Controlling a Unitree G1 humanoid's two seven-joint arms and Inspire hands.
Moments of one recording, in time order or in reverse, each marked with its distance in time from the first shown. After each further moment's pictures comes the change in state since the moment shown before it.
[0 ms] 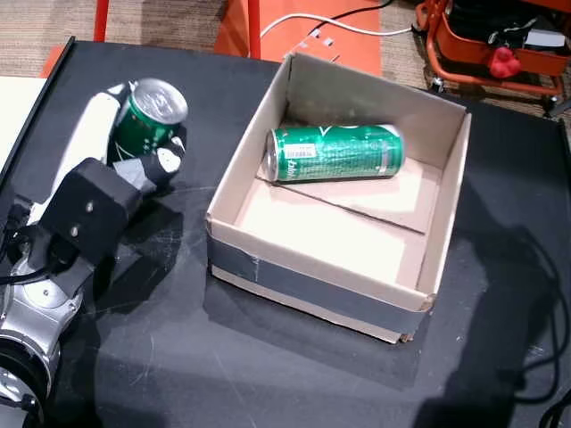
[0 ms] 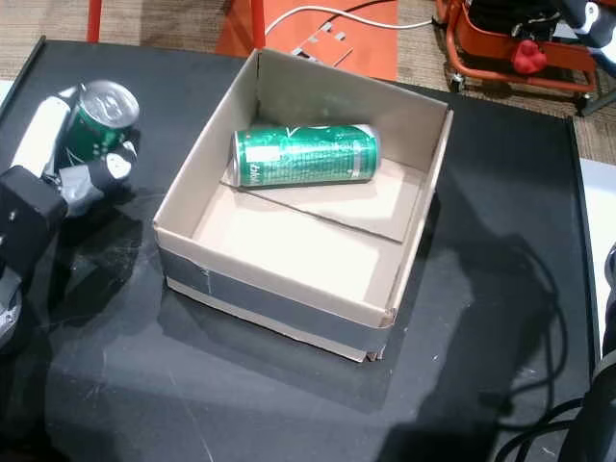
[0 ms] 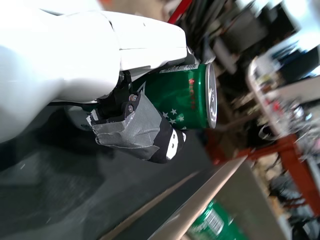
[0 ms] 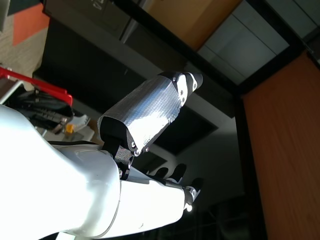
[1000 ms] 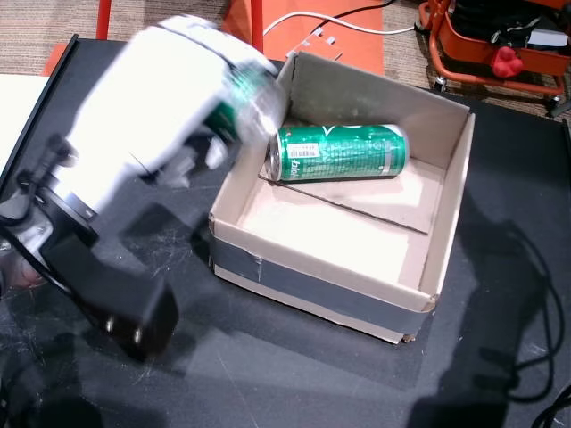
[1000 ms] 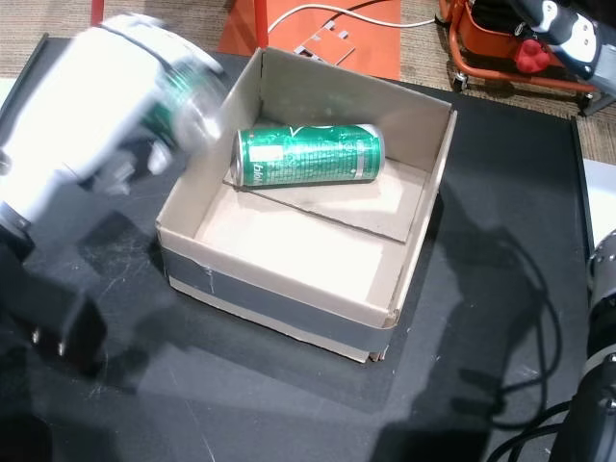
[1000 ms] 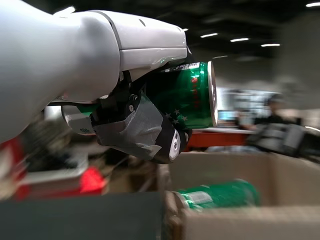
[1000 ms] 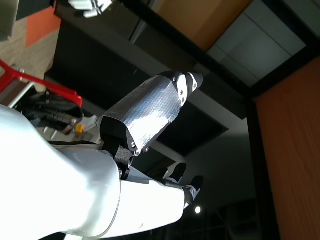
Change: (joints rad) left arm -0.254 0.166 -0.798 -0.017 0.915 -0.028 0.944; right arm -0.007 0.029 0.055 0.030 -0.087 -0.083 -0.110
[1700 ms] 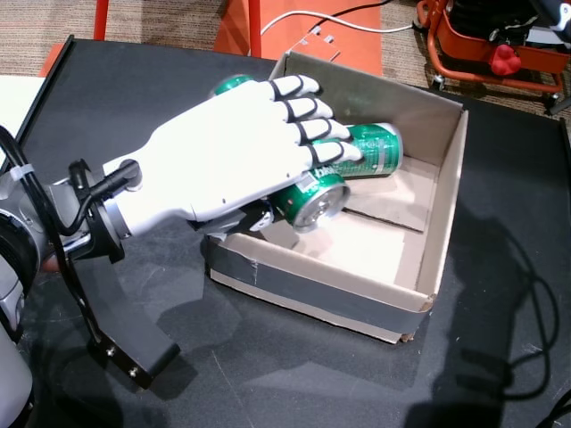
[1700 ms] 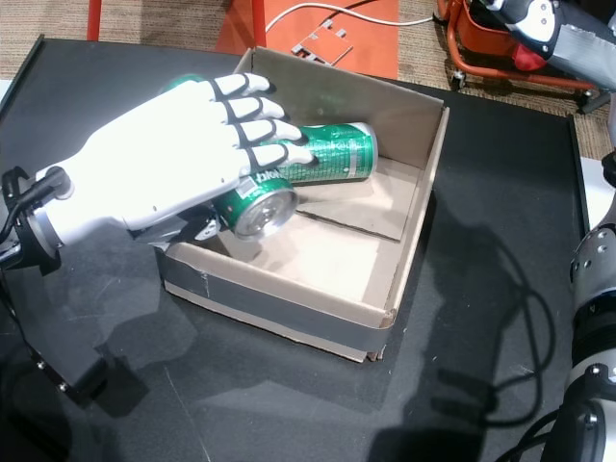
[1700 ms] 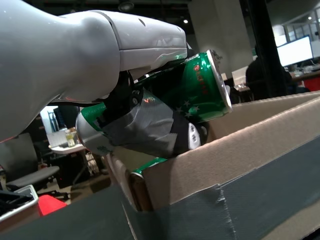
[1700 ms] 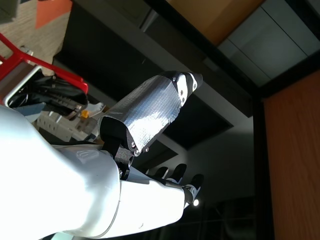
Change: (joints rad) left arm -0.085 -0.050 -0.191 0.037 0.053 0.038 -0.022; right arm 0.049 0.017 0.116 -0.087 -0.122 -0.063 -0.237
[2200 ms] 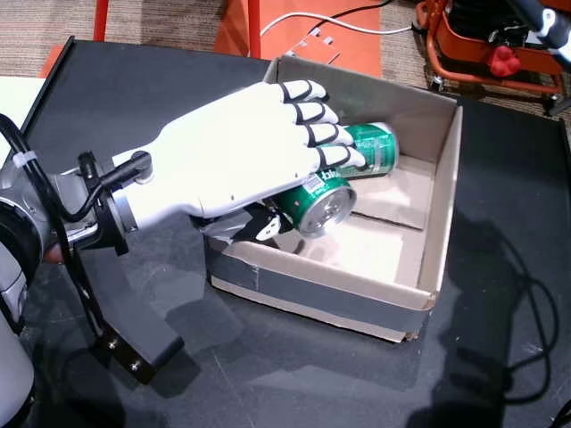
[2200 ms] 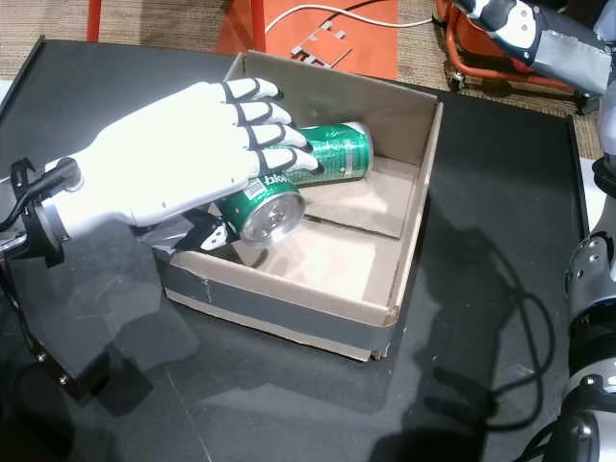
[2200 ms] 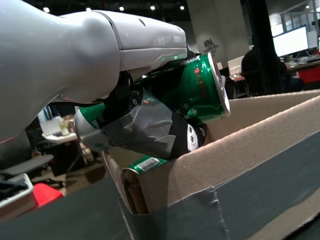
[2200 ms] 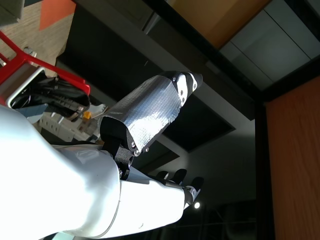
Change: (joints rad) left arm -0.005 -0.001 -0.009 0.002 -0.028 -0.065 -0.070; right arm 0.000 0.000 0.024 -0.001 0.004 -0.004 -0.001
